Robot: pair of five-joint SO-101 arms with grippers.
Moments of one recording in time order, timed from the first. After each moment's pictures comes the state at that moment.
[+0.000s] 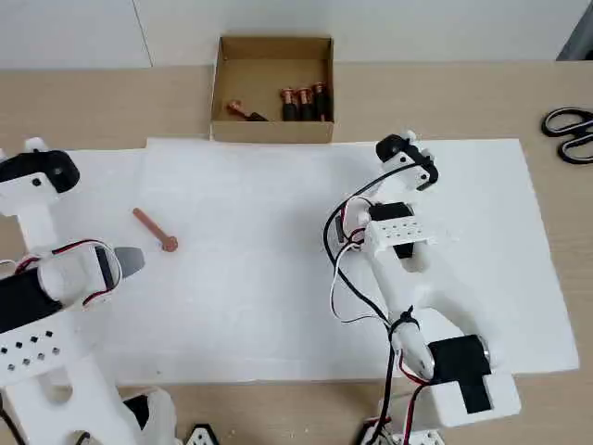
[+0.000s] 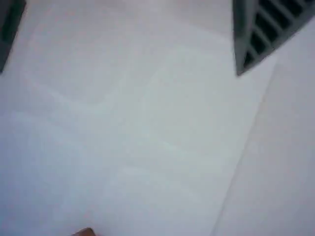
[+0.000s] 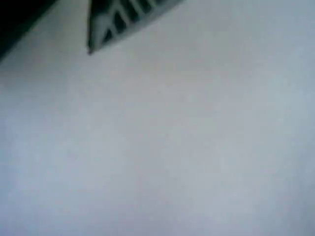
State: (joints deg) left arm -25.6 -42.4 21.7 99.4 2.5; right arm -14.2 0.1 32.2 42.1 -44.7
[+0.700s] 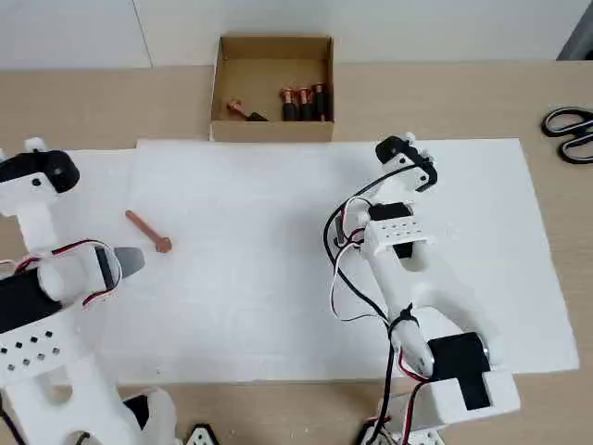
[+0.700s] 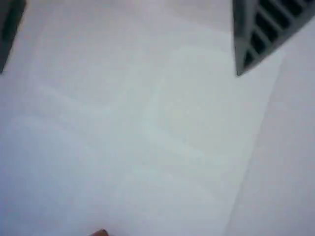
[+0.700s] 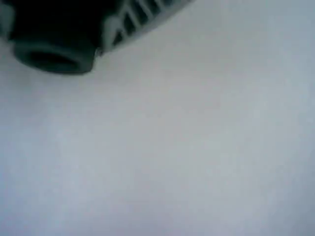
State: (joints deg) left arm -25.6 -42.4 21.7 99.4 2.5; right arm -14.2 0.2 32.4 42.0 -44.4
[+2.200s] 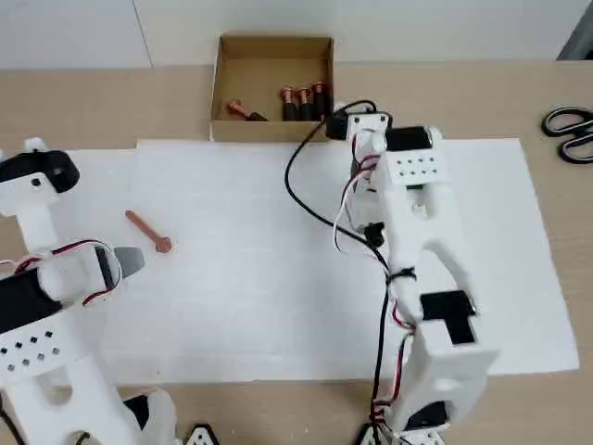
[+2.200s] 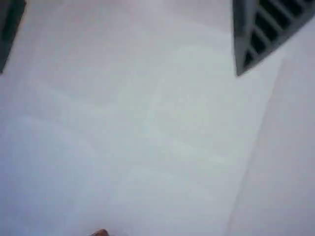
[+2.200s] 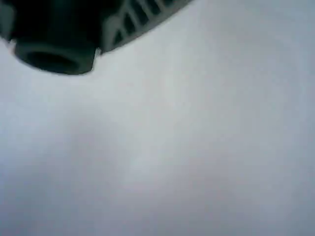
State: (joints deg) left arm -25.6 -42.4 21.7 99.4 2.5; right arm -10.1 18.6 -13.5 89.4 8.0
